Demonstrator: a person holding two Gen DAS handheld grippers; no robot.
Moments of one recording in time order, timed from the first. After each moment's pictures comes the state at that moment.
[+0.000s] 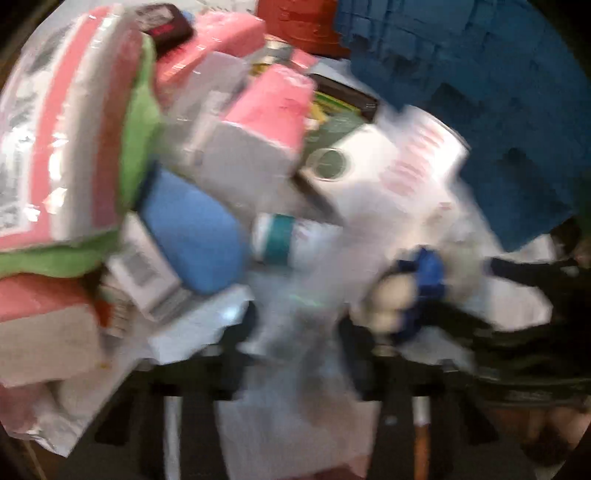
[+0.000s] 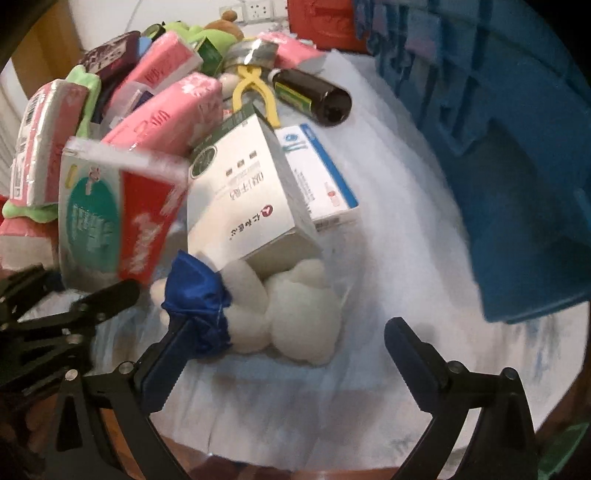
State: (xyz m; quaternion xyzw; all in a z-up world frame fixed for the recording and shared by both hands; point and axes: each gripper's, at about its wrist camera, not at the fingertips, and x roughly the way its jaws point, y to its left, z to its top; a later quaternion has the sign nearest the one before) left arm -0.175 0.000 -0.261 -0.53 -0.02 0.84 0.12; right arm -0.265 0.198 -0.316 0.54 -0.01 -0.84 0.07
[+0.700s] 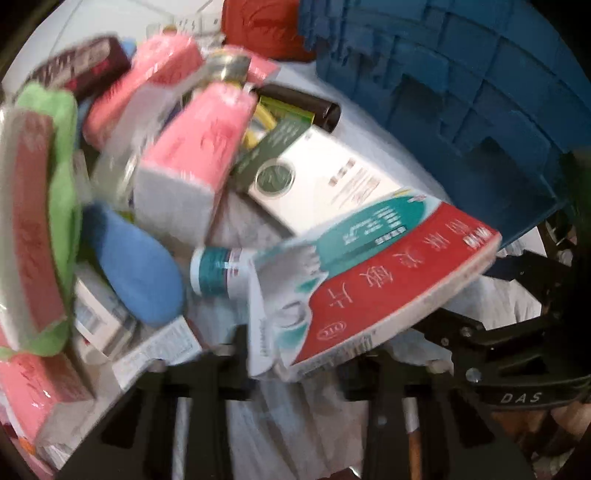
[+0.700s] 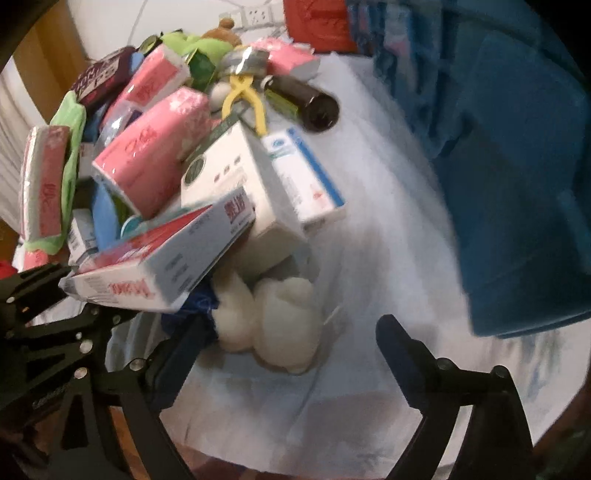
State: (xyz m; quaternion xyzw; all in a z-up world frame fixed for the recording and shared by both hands) left arm -0.195 0.046 -0.279 -0.52 0.01 0.84 0.13; right arm -0.278 0.230 -0.313 0.53 -0.02 -0.84 0.09
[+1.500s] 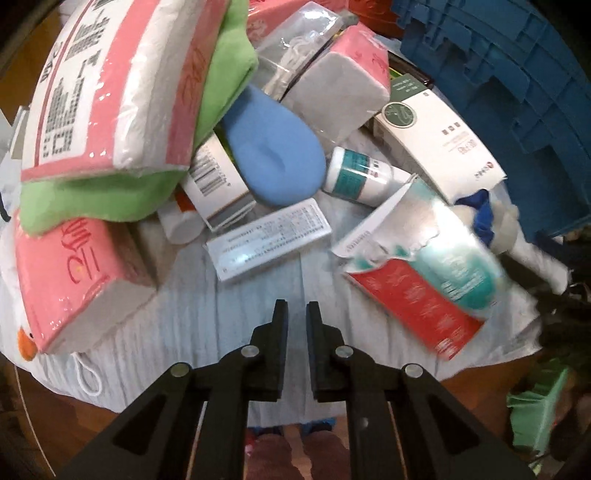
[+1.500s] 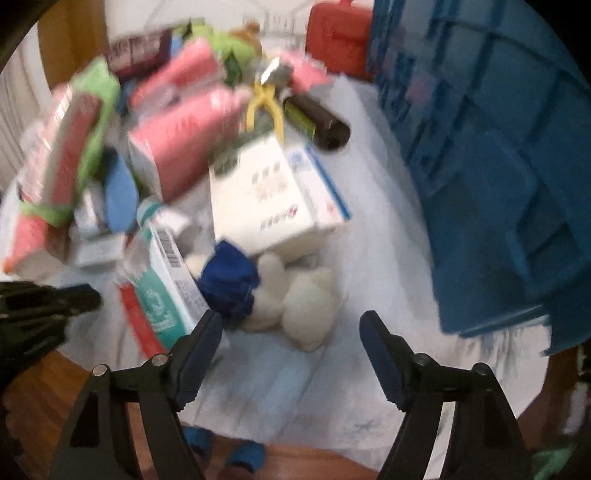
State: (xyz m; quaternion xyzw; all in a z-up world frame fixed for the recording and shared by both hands) left arm -0.163 -0.036 -0.272 -0.58 -0.06 0.81 0.05; right arm -0.239 0.185 -0.286 0.52 0.08 -0.85 0.04
